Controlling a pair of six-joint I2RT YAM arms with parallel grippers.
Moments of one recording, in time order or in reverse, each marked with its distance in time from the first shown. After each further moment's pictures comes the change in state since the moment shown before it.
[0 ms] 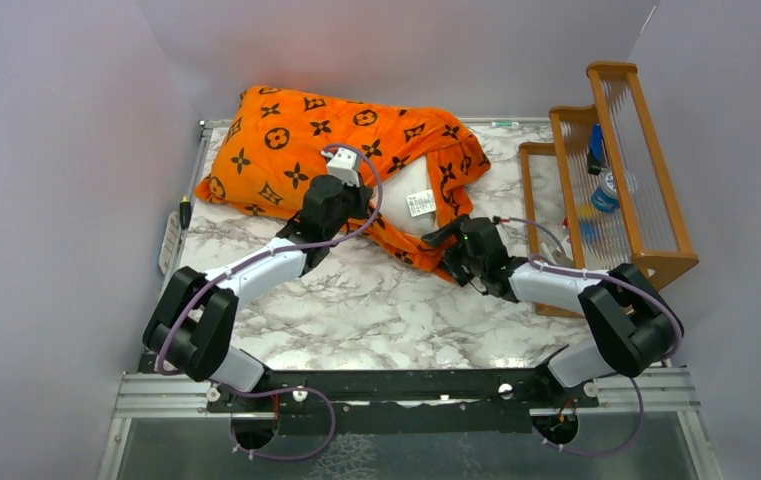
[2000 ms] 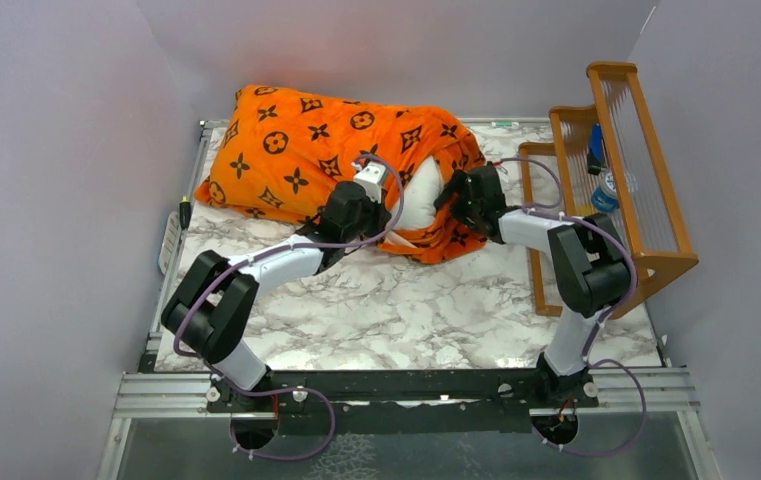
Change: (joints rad) left arm -0.071 0.083 0.033 -0.102 0.121 0.000; right arm -0.222 0.348 0.396 -0.154 0.058 -0.423
